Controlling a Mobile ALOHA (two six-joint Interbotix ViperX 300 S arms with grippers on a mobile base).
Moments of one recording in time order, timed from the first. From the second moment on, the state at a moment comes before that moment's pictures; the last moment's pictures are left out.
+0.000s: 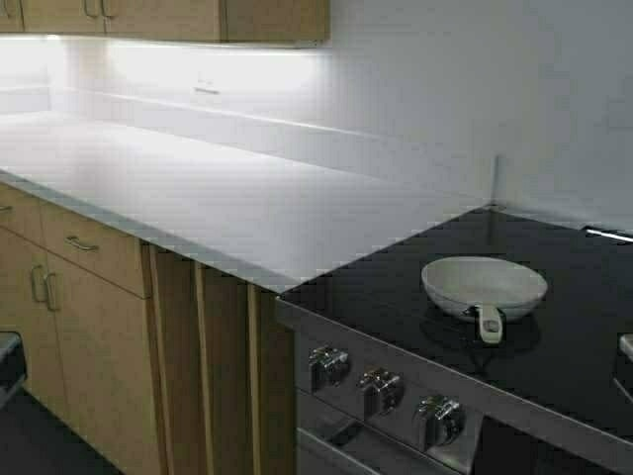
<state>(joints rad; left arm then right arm) 0.00 -0.97 1.17 0.00 -0.29 0.00 0.00 -0.96 1.17 0.00 -0.29 0.00</state>
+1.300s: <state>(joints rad) -0.46 0.39 0.85 0.29 -1.09 -1.00 0.00 -0.97 1.21 0.00 -0.29 0.03</state>
